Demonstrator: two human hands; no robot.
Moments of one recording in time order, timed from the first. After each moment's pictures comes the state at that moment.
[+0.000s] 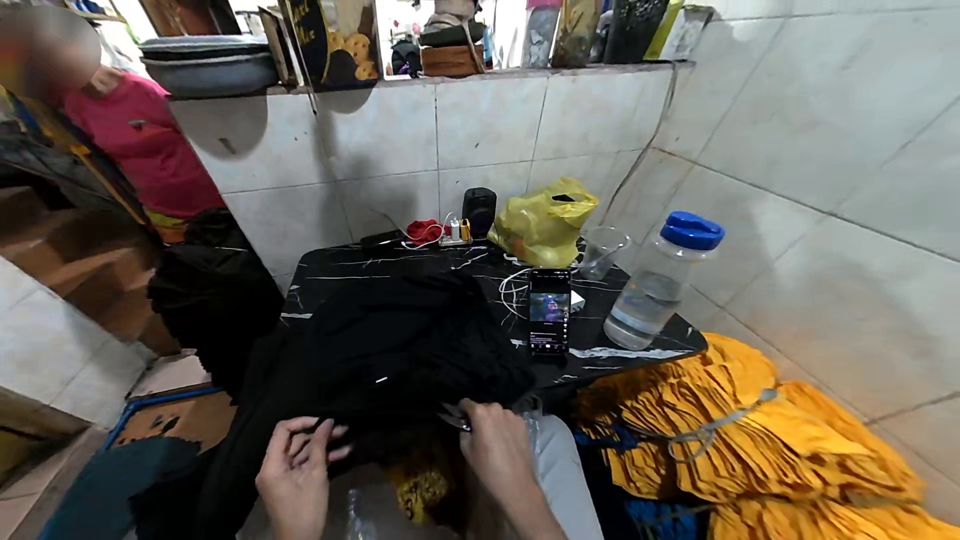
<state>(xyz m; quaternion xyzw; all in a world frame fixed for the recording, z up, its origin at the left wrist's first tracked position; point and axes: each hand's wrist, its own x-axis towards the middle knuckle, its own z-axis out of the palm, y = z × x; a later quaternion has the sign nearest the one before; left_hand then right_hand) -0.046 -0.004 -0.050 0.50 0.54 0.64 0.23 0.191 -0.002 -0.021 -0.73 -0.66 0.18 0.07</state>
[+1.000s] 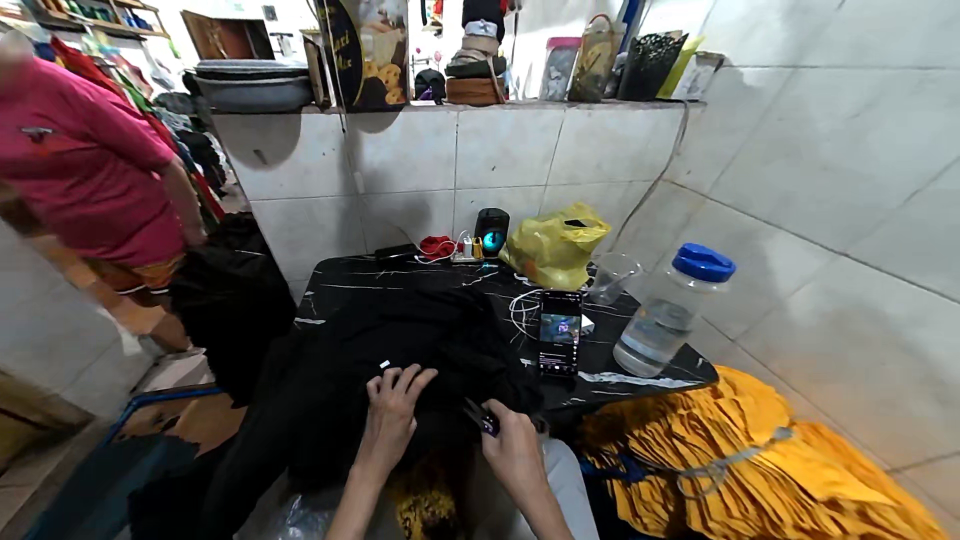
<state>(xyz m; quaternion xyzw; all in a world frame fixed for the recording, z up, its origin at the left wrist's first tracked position) 0.012 0.085 -0.089 0.81 0.47 0.34 -0.10 0.219 0.009 -0.052 -0.72 -0.62 0.19 0.25</state>
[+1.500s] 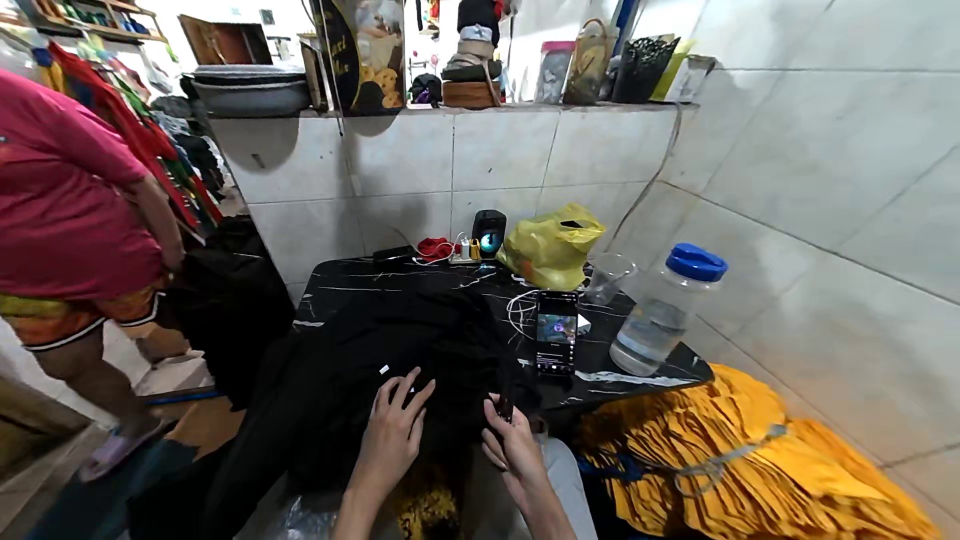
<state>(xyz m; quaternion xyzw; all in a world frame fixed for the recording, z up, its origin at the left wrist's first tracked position) 0.007 0.067 -0.102 0.82 0.48 0.31 -0.02 0.221 0.013 -0.079 -0.42 -0.25 0.61 0.62</state>
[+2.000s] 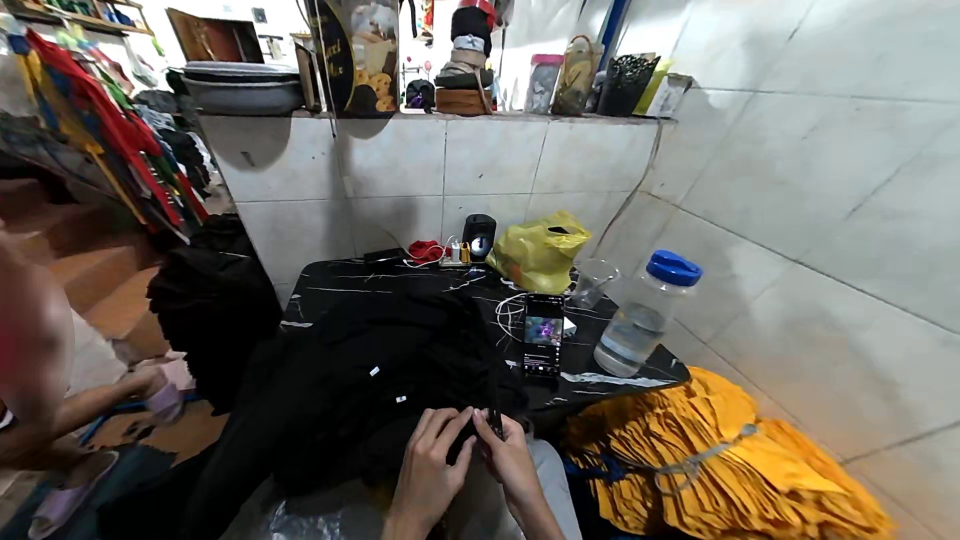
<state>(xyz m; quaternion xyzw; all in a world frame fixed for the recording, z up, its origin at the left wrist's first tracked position) 0.082 0.020 -0.101 0.78 0.39 0.49 0.07 0.231 0.001 -0.085 -0.50 -0.40 0.50 0.58</state>
